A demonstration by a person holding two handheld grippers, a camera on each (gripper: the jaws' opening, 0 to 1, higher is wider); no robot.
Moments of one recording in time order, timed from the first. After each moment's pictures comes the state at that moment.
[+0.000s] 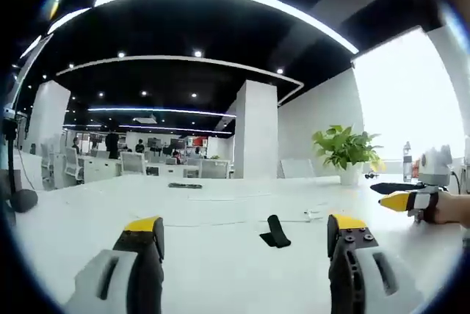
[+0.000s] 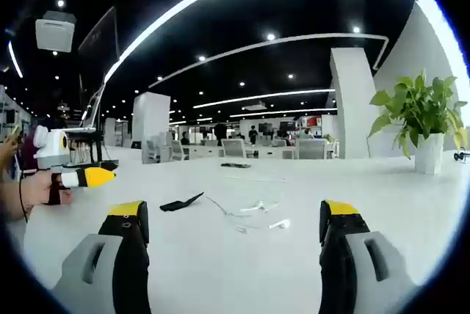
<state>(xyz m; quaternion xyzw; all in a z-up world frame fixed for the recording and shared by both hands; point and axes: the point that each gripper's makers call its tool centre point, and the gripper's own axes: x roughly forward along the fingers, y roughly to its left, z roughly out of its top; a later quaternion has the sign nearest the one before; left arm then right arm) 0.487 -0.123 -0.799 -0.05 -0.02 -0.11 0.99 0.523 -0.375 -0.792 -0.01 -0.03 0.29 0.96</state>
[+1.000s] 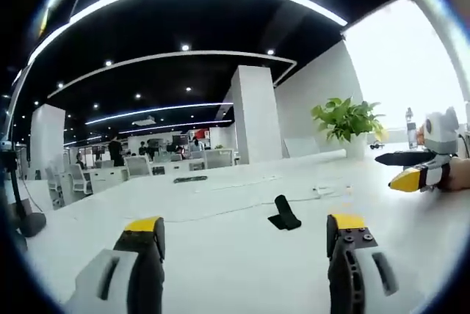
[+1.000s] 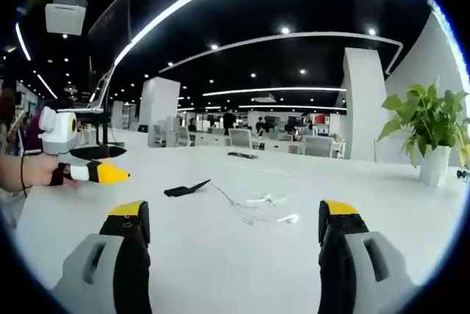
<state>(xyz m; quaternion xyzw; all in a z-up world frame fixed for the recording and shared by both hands) 0.503 -0.126 -0.819 0.03 0.01 -0.09 1.00 0.524 -0.358 -0.808 -0.06 -0.01 0.32 0.95</state>
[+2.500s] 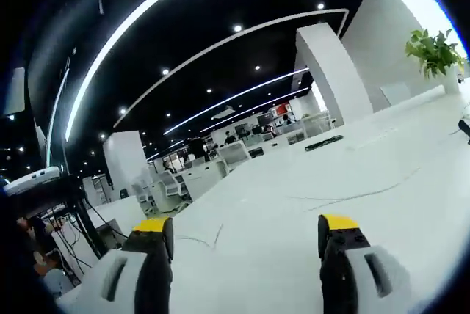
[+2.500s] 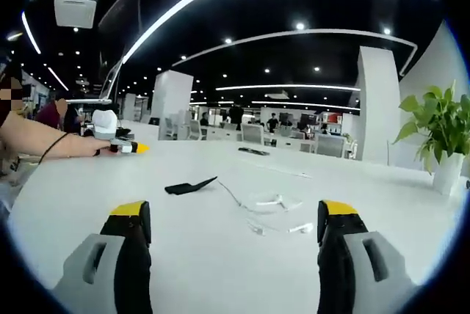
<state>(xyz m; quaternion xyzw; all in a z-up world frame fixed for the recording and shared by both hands) 0.582 0.147 -0.830 0.14 0.06 0.19 0.97 0.542 -0.339 -0.814 -0.08 -0.01 0.35 0.93</state>
